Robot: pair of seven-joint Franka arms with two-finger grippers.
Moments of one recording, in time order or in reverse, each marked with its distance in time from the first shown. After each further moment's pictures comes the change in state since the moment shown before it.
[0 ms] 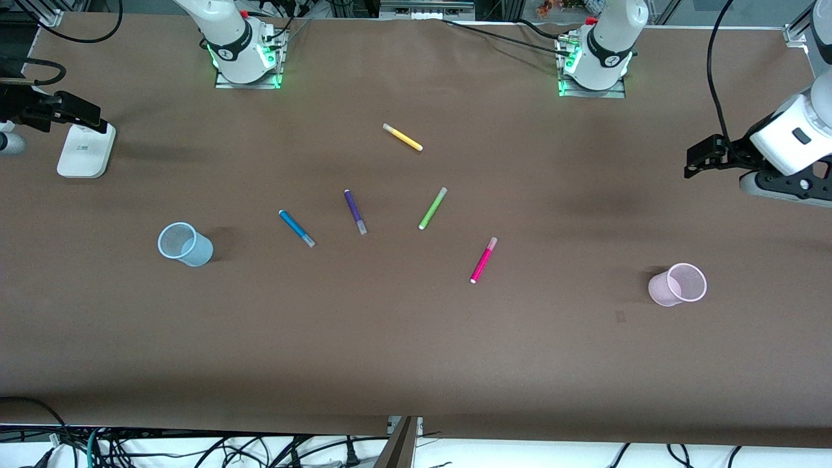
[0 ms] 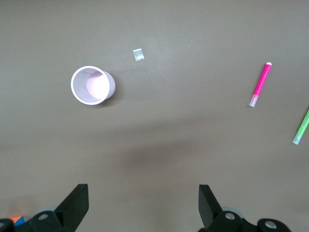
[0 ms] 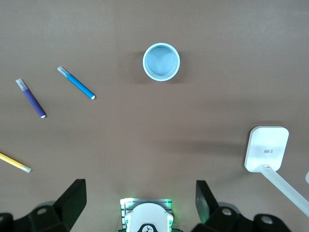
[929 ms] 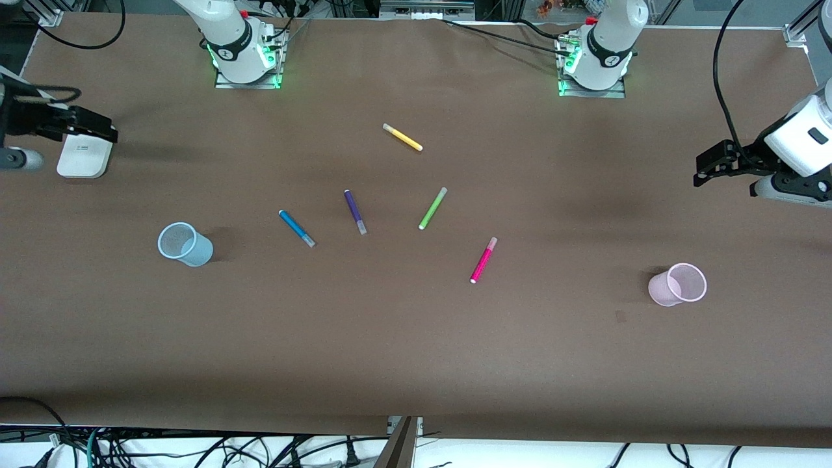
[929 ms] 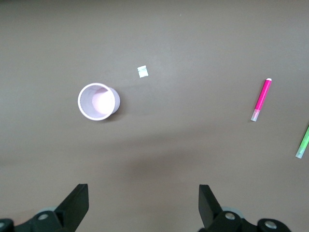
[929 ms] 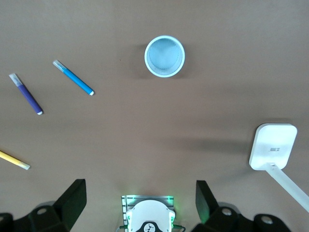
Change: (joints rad) left arm 0.008 0.003 -0.024 -0.005 0.000 0.071 0.009; right arm 0.003 0.074 0.008 0.000 0.007 0.000 0.007
